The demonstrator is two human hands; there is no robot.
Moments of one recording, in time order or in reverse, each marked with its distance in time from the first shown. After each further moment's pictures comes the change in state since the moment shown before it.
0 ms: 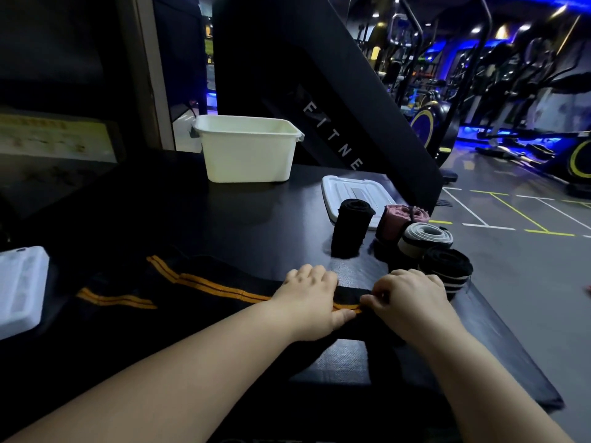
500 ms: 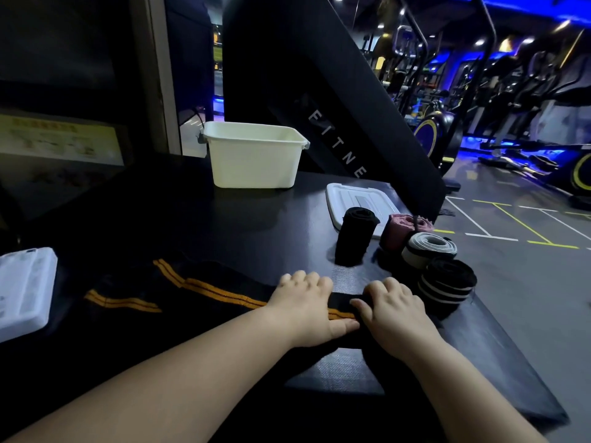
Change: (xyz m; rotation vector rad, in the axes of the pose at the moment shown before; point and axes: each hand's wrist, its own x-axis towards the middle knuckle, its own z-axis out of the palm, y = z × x) left_hand -0.006 -0.007 0.000 0.070 0.026 -0.084; right_hand 0.003 -0.014 0.026 0.083 -0.117 0.038
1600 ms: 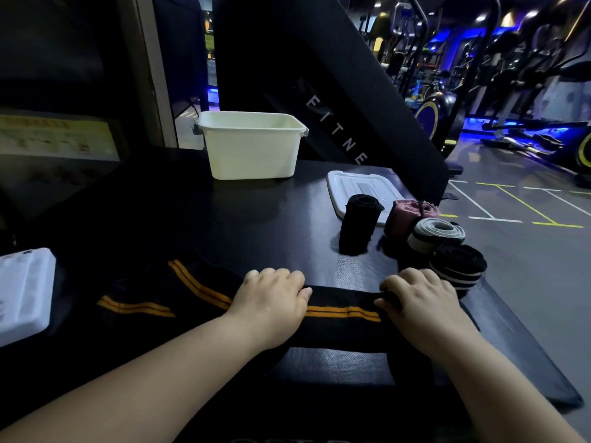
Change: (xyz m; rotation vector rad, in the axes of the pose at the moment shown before) left_hand -0.030 -0.038 -0.004 -0.006 0.068 -0.105; right_hand -0.015 0.020 -0.014 -0.082 0.094 -0.098
